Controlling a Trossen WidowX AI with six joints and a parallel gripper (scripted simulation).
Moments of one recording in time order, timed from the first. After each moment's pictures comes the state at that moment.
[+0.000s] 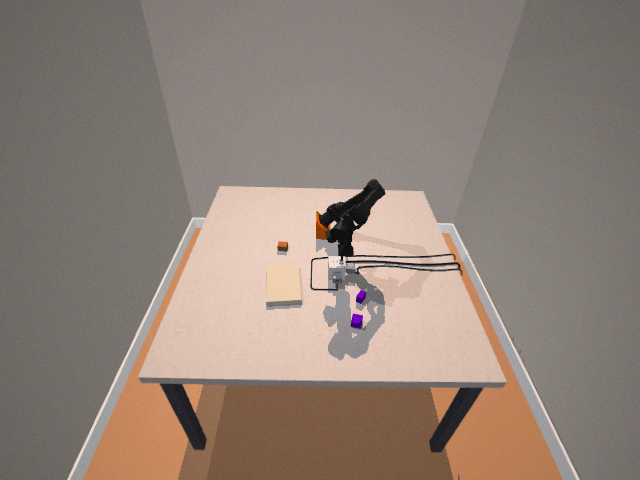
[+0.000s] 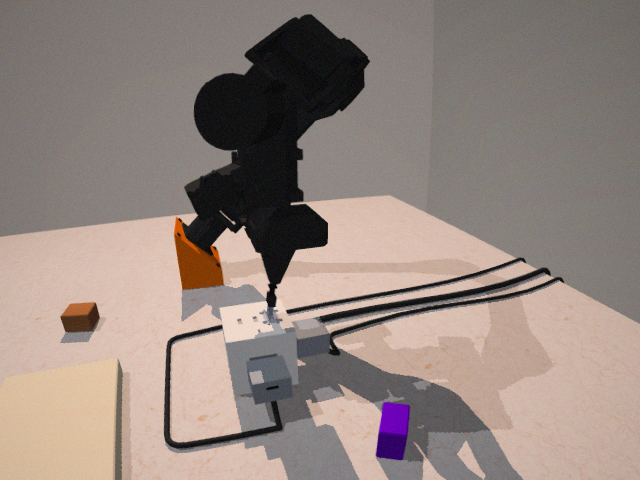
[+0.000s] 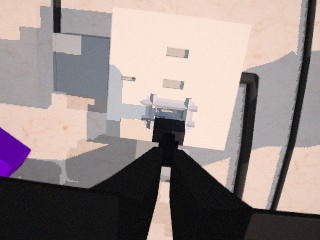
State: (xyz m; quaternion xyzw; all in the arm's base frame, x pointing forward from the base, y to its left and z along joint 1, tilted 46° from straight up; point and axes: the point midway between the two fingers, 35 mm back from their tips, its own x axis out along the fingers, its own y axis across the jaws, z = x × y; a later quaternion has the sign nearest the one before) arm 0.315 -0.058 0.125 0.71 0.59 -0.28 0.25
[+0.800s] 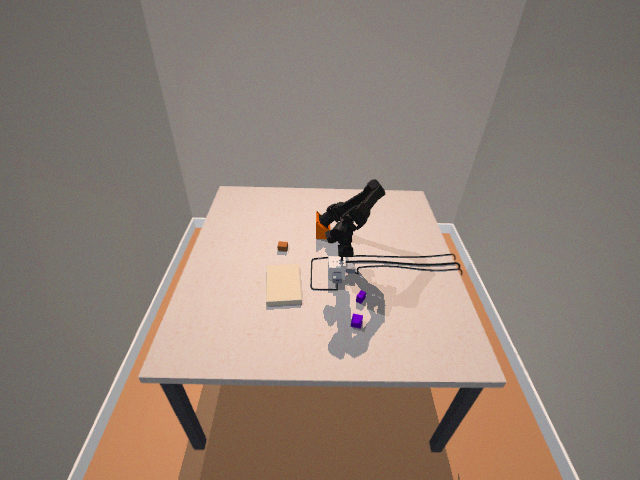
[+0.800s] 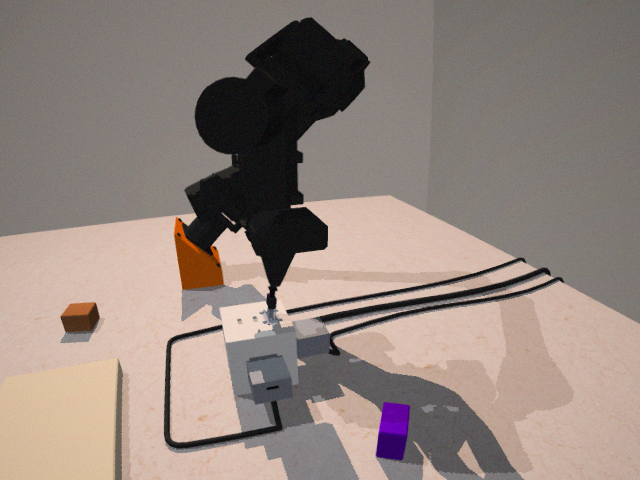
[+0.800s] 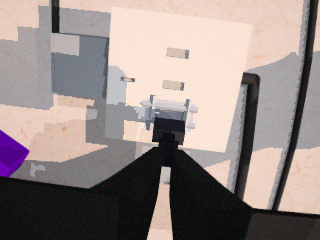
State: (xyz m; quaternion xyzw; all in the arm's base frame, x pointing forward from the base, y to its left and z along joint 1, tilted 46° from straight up) arm 0.316 -0.056 0.123 0.71 0.59 -0.28 0.25
